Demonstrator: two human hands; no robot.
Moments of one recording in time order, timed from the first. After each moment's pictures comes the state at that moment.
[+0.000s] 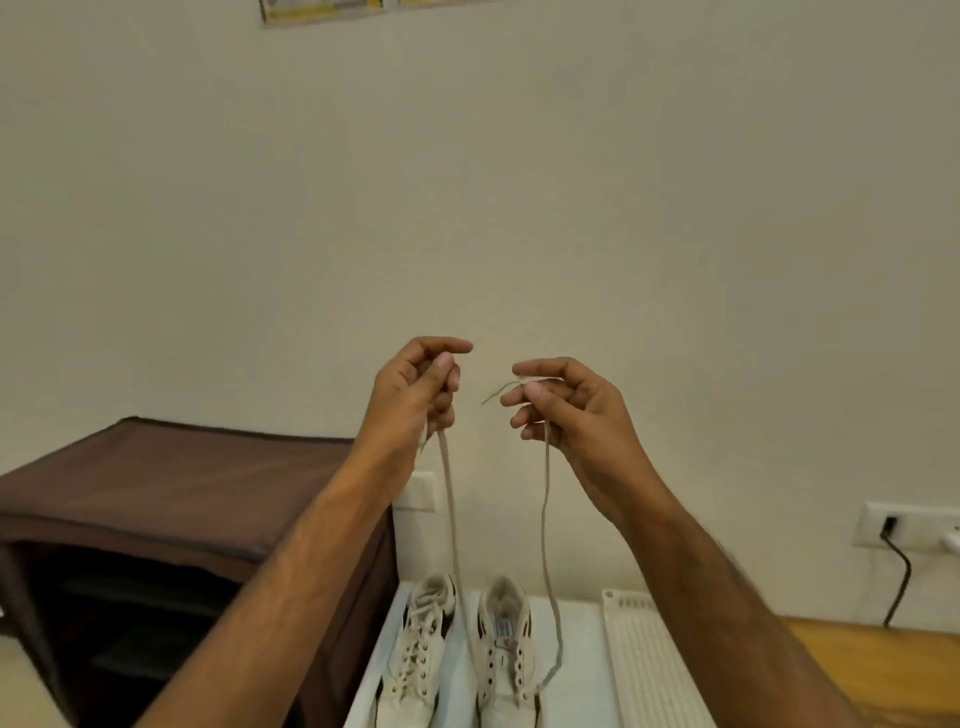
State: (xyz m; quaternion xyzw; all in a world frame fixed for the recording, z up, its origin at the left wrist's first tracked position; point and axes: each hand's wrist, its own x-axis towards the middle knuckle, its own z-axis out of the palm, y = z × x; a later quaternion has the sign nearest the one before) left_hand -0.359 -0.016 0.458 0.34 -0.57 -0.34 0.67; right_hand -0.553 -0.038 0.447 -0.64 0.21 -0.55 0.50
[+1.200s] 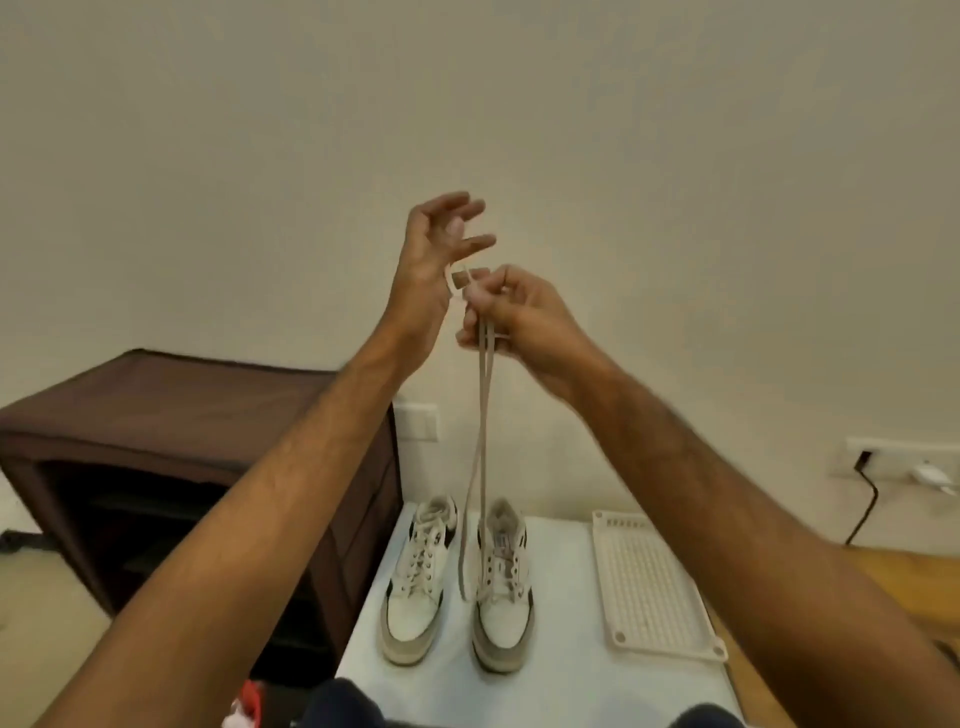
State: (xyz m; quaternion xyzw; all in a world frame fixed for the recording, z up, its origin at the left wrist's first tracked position) left_hand -0.361 -0.037 0.500 0.26 -0.60 -0.31 0.68; right_hand -0.505 -0.037 0.490 -0.68 0.22 -0.47 0.52
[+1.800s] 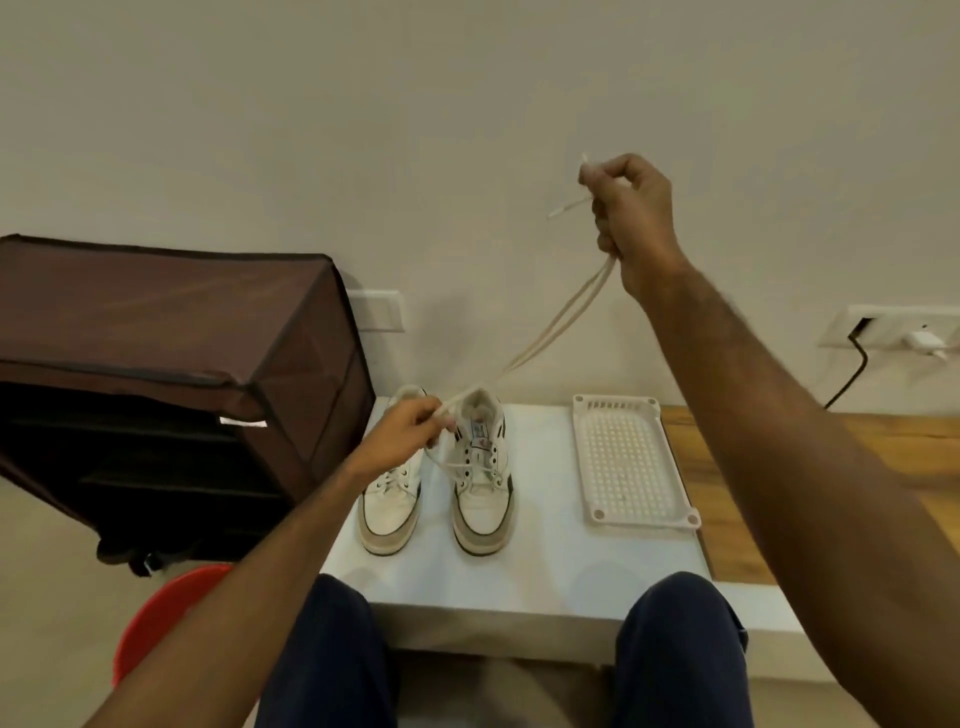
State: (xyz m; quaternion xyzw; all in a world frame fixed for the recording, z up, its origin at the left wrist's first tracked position) left_hand -0.331 -0.051 0.193 0.56 -0.67 -0.36 0.33; right_hand -0.593 -0.151 0.398 -0.55 0.45 -0.59 0.39
